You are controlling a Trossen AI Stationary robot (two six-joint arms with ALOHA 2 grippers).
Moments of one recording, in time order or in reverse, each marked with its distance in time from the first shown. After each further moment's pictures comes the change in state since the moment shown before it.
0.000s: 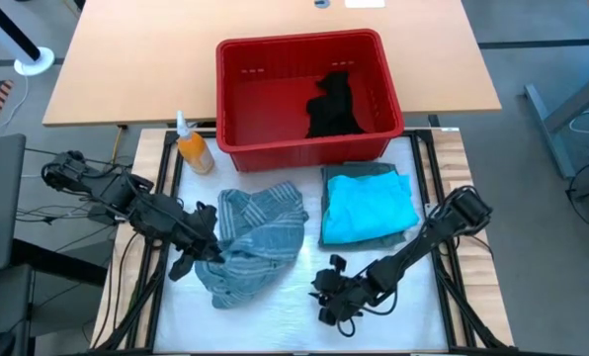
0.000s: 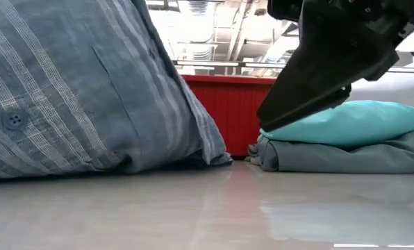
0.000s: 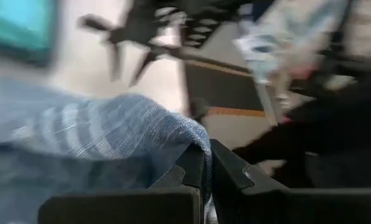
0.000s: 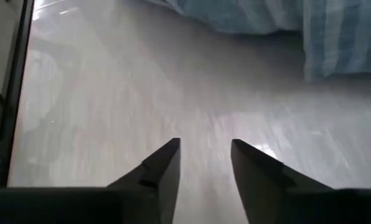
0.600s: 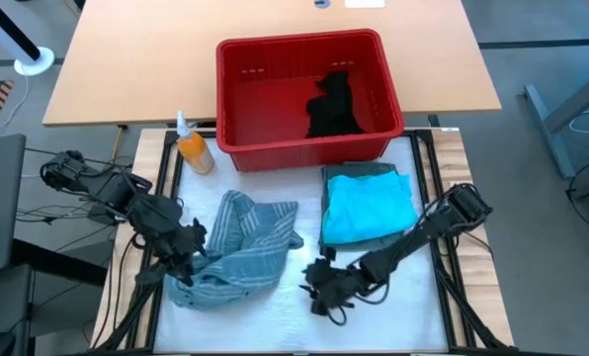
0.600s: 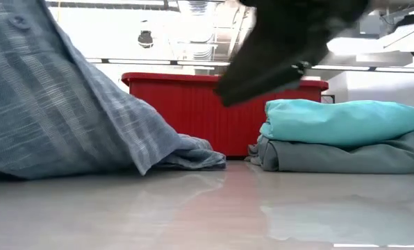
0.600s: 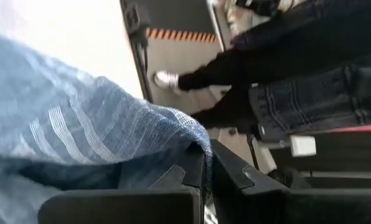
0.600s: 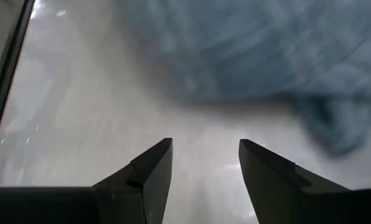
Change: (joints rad) left arm 0.000 -0.017 0.000 -0.201 0.372 -0.009; right arm -0.113 -0.013 0.062 0.006 0.002 -0.222
